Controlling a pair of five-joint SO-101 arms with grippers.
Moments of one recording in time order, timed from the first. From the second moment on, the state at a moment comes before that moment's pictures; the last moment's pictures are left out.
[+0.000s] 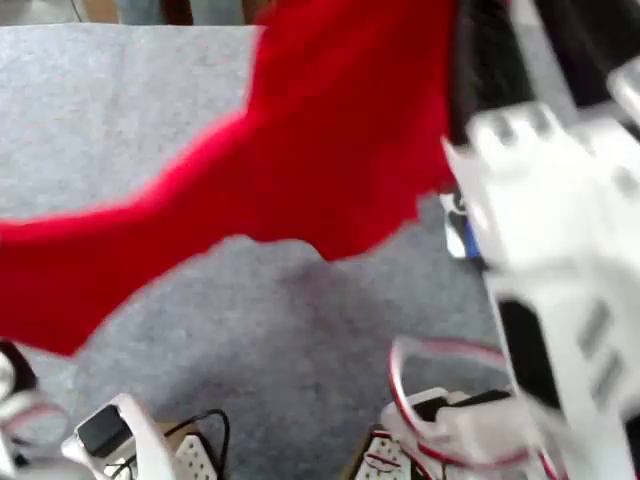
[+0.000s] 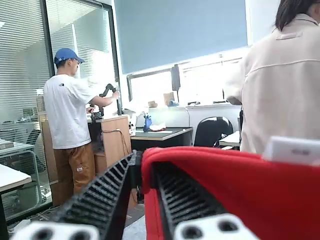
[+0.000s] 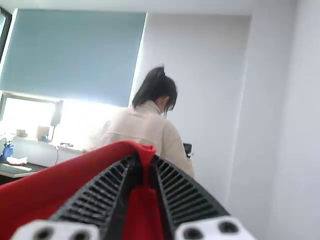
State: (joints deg) left arm -44.3 -73.5 -4.2 68.5 -7.9; right arm -17.5 -17.5 -75.6 71.4 7.3
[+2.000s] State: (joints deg) left arm -28.2 -25.1 39.7 30.7 -13.1; right arm -10.0 37.0 -63.0 94.8 20.7
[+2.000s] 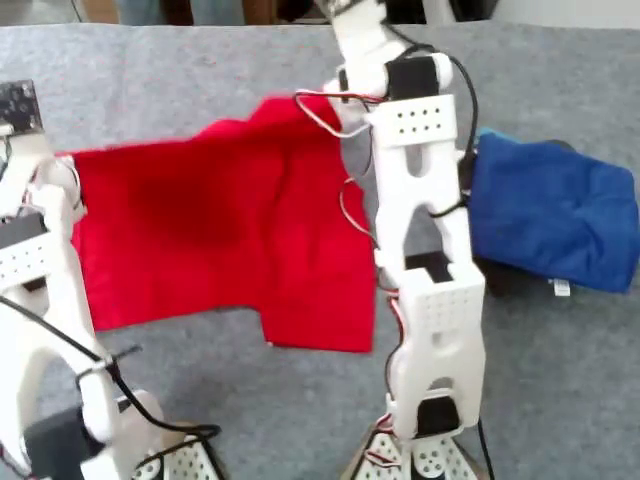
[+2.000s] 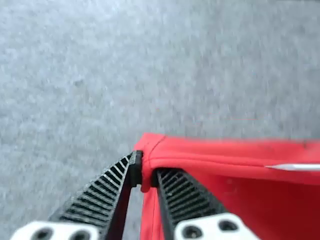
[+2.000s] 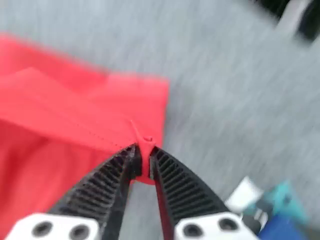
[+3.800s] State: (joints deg) left arm -34.9 -62.1 80.0 46.9 -29.2; right arm -16.0 -33.4 53.2 70.6 20.9
